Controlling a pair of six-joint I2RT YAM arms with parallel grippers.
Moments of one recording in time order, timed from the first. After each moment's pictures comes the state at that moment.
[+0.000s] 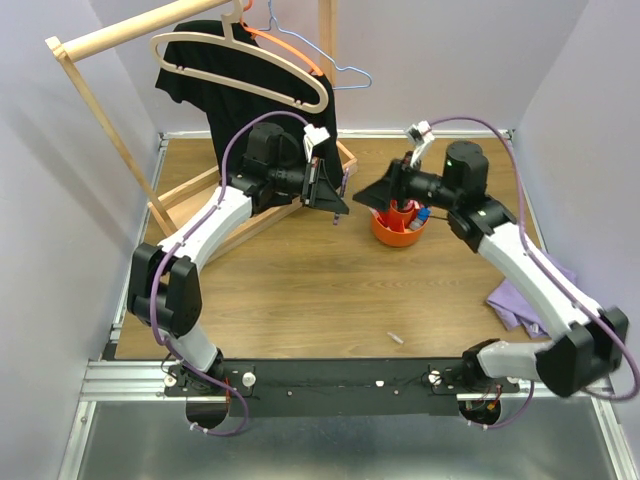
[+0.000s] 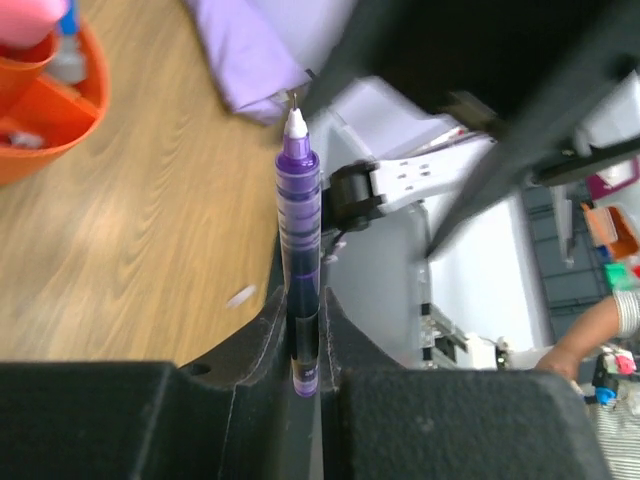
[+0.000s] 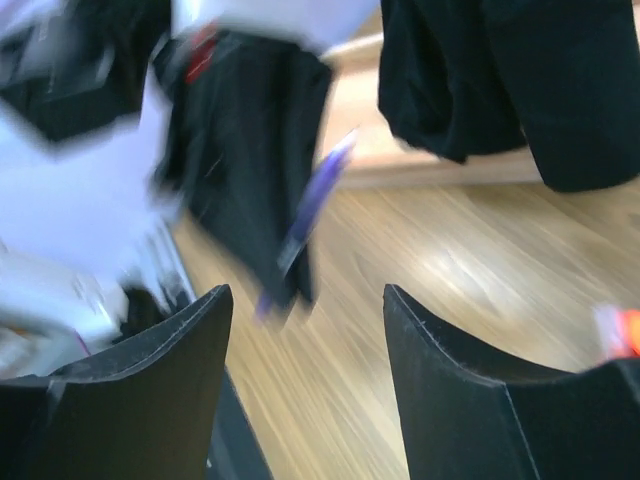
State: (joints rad) left arm -0.41 1.66 1.38 -0.10 1.24 -0.59; right arm 0.42 1.33 1.17 -0.03 -0.65 0.46
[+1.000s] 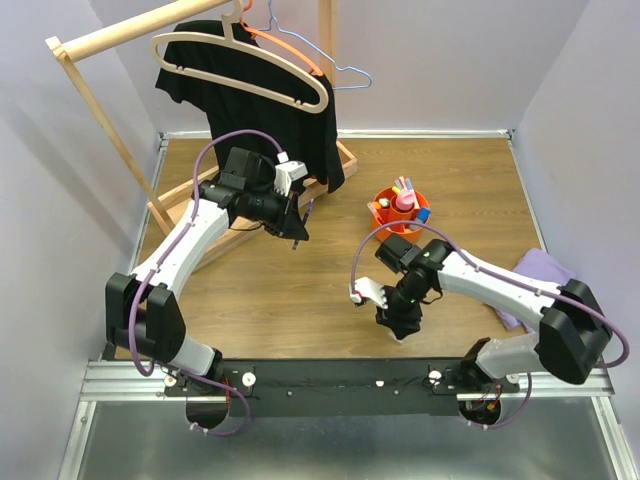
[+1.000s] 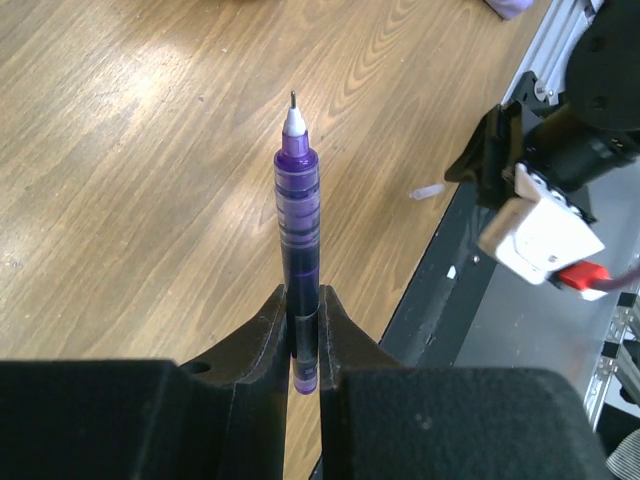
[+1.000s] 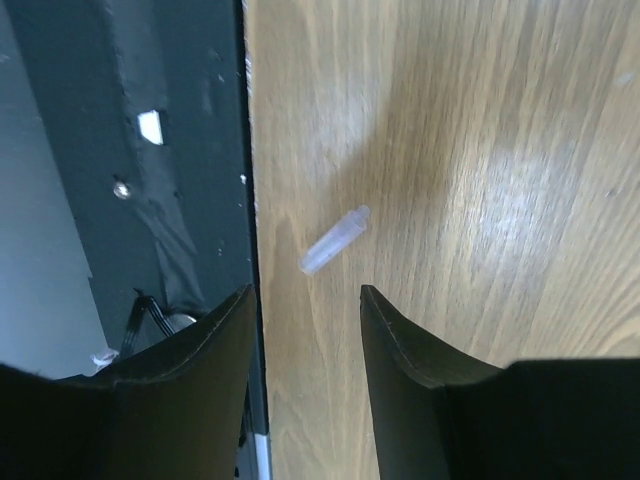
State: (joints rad) left arm -0.33 1.49 1.28 -0.73 0.84 0.06; right arm 0.79 1.34 0.89 -1.01 -0.47 -0.76
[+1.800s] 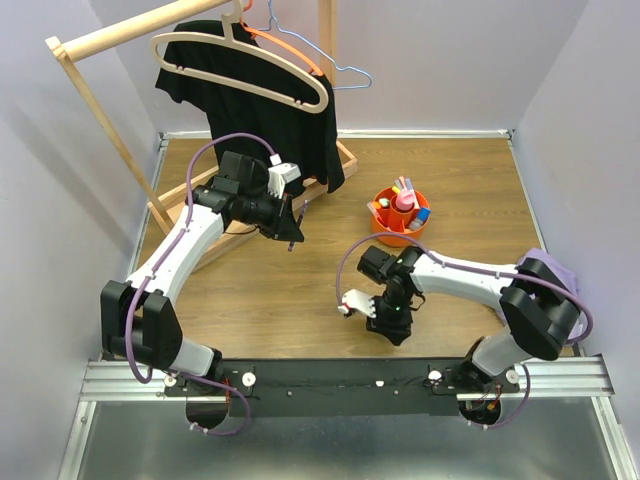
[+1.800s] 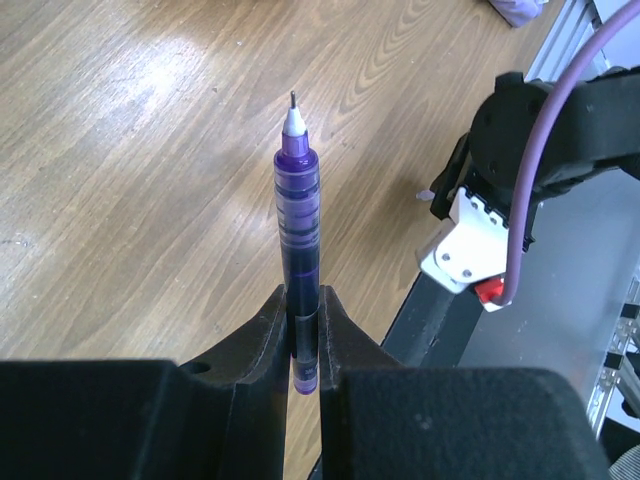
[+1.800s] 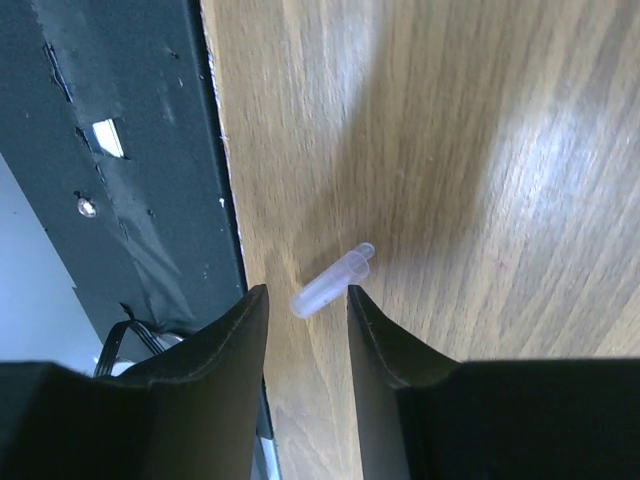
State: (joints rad) left arm -0.29 1.44 1.23 -0.72 0.83 0.05; right arm 0.87 1.53 0.87 -0.95 -0.39 -0.68
